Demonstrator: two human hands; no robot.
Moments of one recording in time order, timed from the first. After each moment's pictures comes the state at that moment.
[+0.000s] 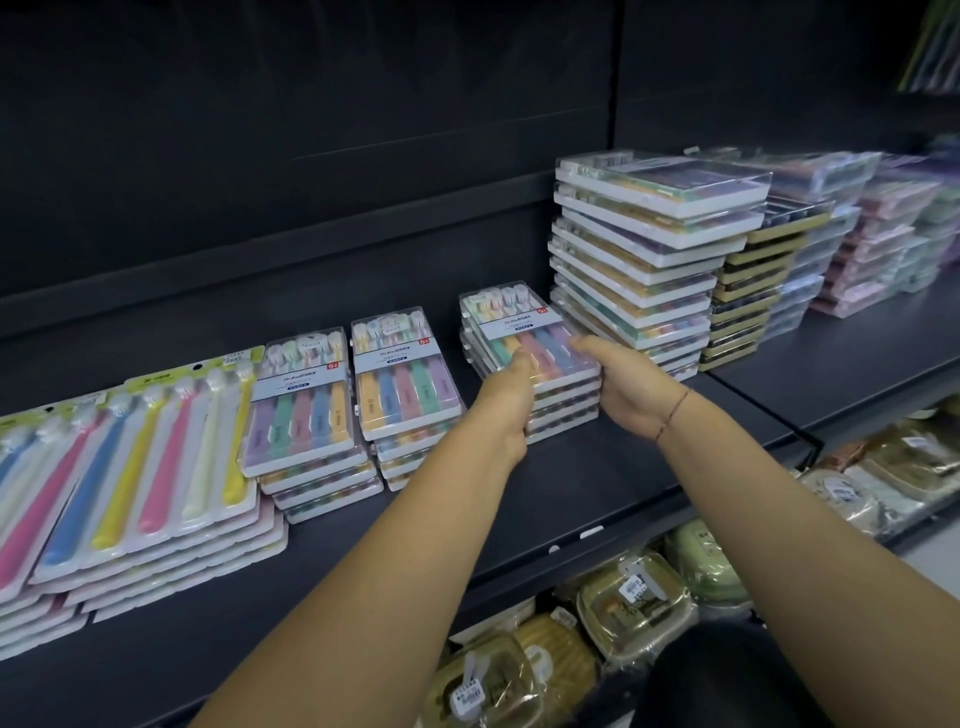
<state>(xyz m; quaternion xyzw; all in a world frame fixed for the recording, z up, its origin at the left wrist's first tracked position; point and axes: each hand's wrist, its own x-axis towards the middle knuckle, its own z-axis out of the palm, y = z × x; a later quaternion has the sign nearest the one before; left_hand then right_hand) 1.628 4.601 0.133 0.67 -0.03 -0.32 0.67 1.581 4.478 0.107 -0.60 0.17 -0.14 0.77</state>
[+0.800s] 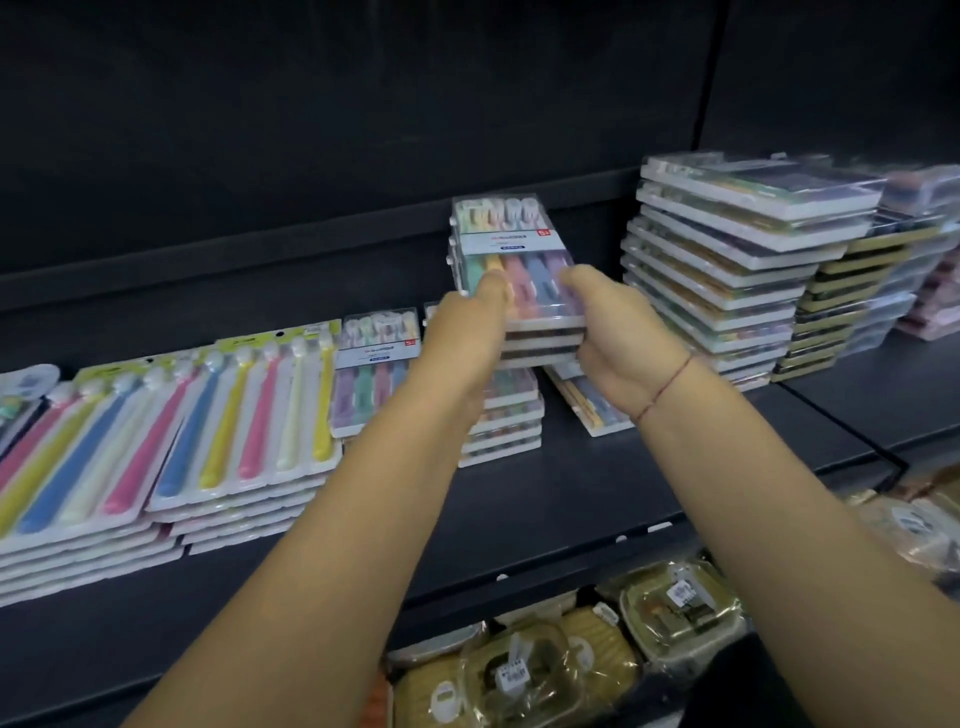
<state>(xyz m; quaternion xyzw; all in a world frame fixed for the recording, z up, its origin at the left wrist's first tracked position) 1.642 4.698 0.206 0.77 -0.10 -0.14 0.62 1.607 4.585 0.182 -0.58 0.12 -0.19 0.78</state>
